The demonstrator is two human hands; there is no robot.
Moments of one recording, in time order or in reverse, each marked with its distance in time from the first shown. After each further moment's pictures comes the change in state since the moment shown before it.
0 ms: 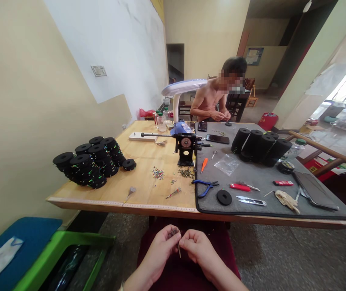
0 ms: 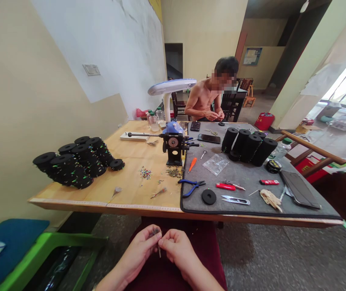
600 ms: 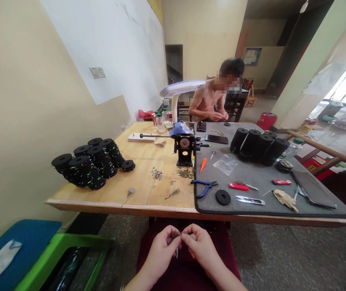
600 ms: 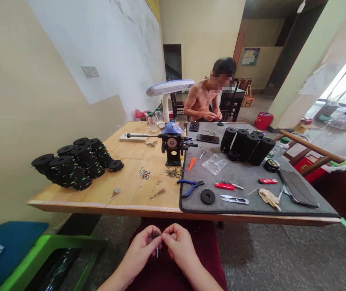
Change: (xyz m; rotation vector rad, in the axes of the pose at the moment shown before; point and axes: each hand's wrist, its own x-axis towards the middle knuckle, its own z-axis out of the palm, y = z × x) left_hand -0.001 -0.001 0.000 0.292 -0.042 0.157; right_hand 0.010 0.008 -0.006 -0.056 0.097 -0.091
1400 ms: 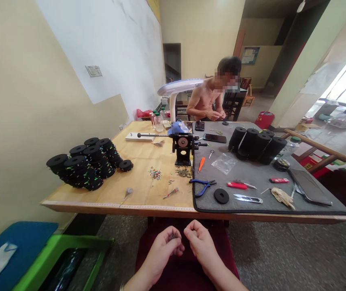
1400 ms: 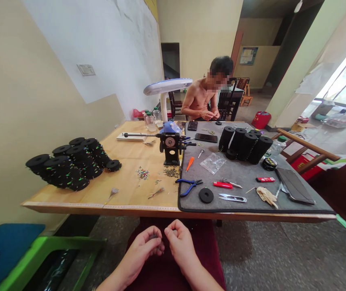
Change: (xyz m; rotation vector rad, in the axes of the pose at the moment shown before) left_hand -0.003 0.008 0.006 -0.155 -0.041 -0.144; right_hand 0.000 0.003 -0.003 0.088 0.061 -0.078
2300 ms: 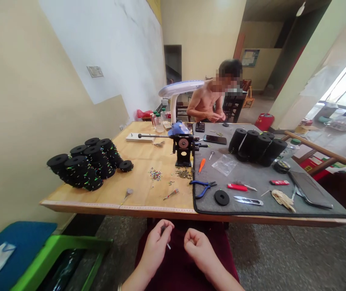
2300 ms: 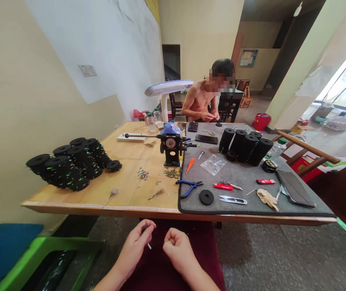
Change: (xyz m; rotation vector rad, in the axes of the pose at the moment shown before) left_hand 0.010 0.001 -0.016 0.210 0.230 0.224; right_hand -0.005 -0.001 -0.001 -0.184 -0.070 -0.016
